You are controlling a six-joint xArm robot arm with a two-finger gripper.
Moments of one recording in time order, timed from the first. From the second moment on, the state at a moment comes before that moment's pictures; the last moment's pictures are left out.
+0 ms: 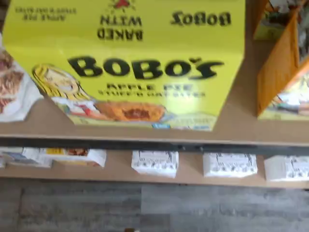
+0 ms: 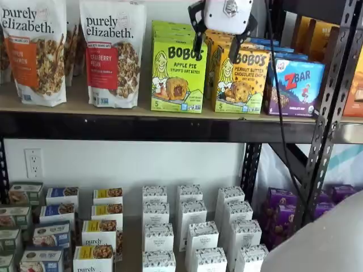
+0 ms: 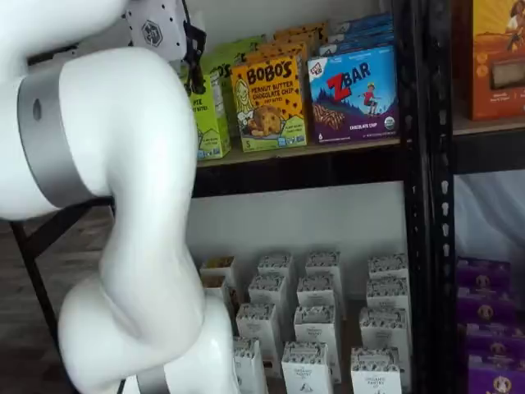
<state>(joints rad) 0.40 -0.55 -1.28 -0.05 1.56 0.39</state>
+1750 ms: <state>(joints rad) 0.27 -0.07 -1.80 0.31 1.85 -1.21</state>
